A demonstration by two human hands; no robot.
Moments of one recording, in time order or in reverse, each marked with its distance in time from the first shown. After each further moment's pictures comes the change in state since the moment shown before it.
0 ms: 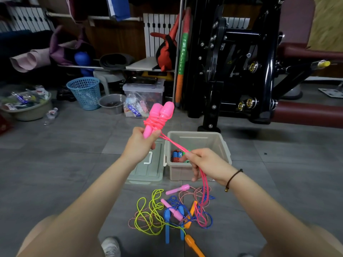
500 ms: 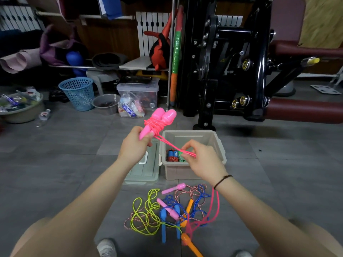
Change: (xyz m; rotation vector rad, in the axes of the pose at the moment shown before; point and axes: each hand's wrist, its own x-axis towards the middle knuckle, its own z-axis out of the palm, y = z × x) left_hand 0.004 -0.005 0.013 0.047 0.023 0.063; right_hand 0.000 0.010 -0.004 -0.557 0.420 -0.157
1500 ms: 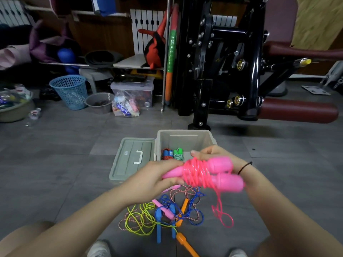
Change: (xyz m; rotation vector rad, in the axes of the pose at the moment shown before) left_hand -0.078 0.019 0.007 0.092 -0.612 0.663; right_hand 0.009 0.045 -0.035 0.548 -0.442 0.267
